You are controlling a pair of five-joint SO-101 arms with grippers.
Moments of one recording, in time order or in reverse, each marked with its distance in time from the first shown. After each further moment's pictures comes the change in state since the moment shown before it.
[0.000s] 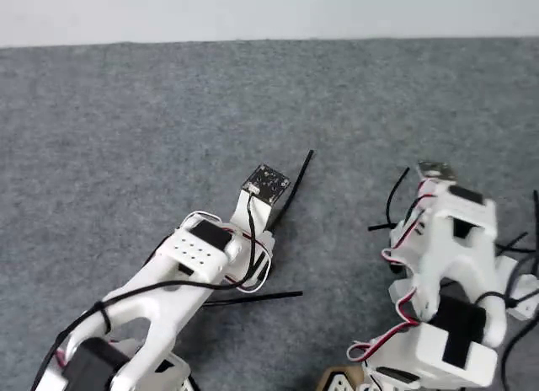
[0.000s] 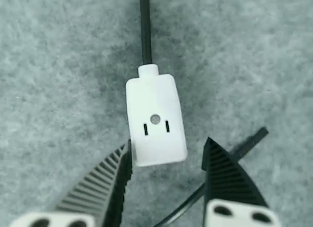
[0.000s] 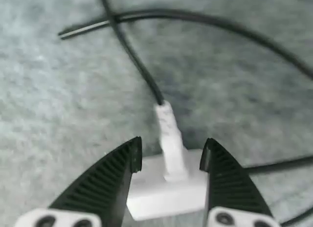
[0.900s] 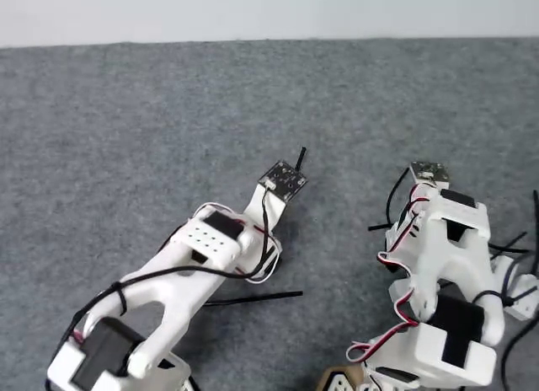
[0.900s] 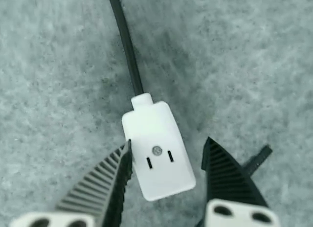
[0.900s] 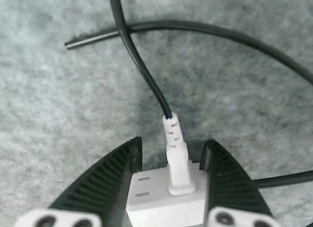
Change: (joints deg) left arm 1.1 10.5 -7.5 -3.2 -4.5; right arm -0.7 0.0 1.0 -2.1 0.0
